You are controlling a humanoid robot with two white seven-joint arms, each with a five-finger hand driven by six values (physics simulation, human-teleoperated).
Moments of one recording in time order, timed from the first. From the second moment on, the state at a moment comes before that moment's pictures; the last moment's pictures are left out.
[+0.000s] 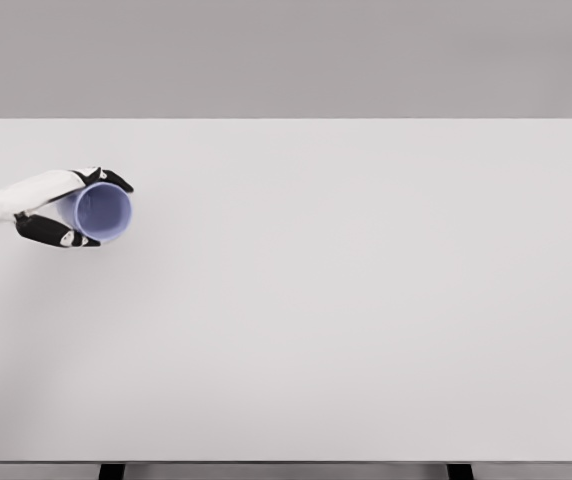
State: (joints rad) left arm -0.52 0.87 -0.58 -1.22 0.15 -0.61 -0.50; right arm -0.01 0.00 -0.08 -0.01 0.07 -0.06 0.07
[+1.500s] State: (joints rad) left arm -0.55 0.54 -0.68 -1.19 0.83 -0.28 -0.61; right arm -0.01 0.00 -0.08 -0.01 0.07 -0.06 0.07
